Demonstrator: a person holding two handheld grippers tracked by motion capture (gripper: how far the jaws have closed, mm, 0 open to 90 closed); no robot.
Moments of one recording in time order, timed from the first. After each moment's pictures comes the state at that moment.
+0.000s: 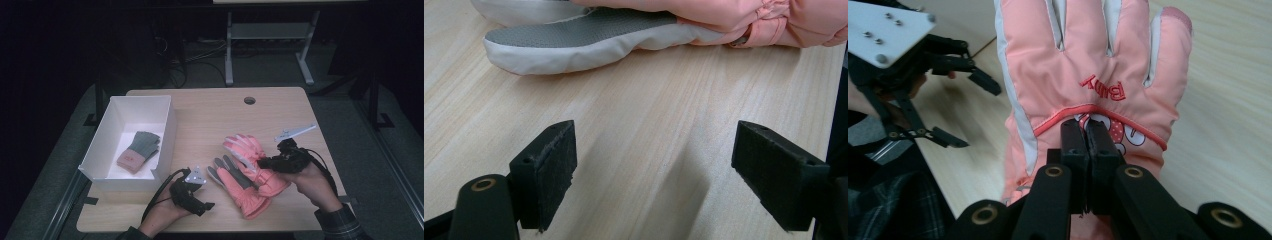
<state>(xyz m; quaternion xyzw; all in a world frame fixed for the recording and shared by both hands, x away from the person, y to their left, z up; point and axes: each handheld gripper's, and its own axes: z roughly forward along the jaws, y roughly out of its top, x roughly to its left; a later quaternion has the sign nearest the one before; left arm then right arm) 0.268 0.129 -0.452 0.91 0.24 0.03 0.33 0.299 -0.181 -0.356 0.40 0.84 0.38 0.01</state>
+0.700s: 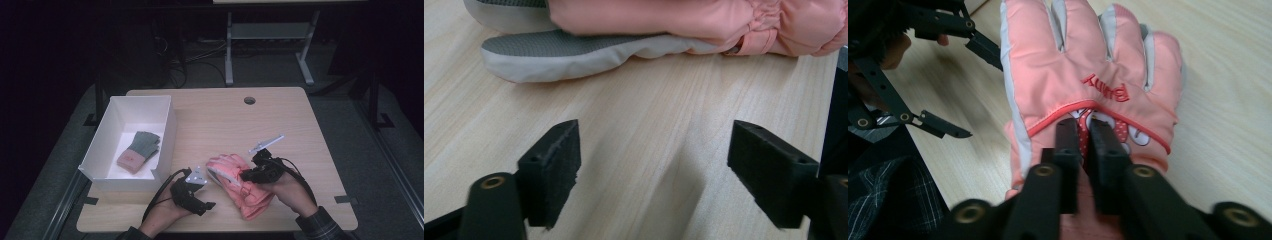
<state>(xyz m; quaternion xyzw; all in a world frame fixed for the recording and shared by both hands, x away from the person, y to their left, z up) 0.268 0.128 -0.449 0.91 0.23 0.03 0.33 0.298 -0.131 -0.392 0.38 0.87 0.32 -0.01</state>
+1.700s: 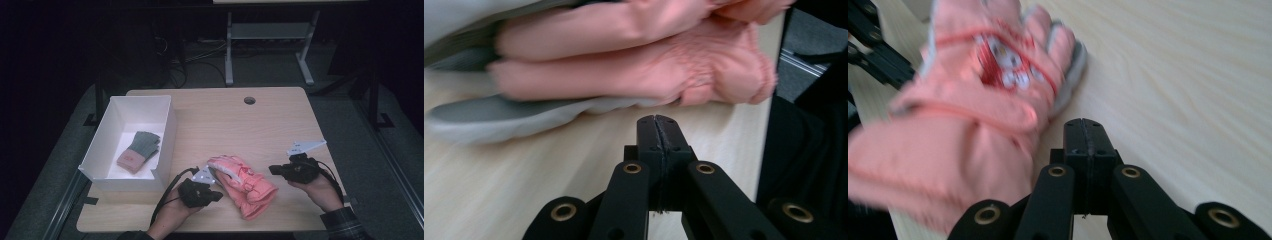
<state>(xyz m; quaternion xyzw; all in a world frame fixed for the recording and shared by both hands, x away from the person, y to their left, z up) 0.258 0.100 -0.434 0.90 0.21 -0.01 0.37 0.296 -0.226 -0.409 0.36 0.85 0.39 0.05</state>
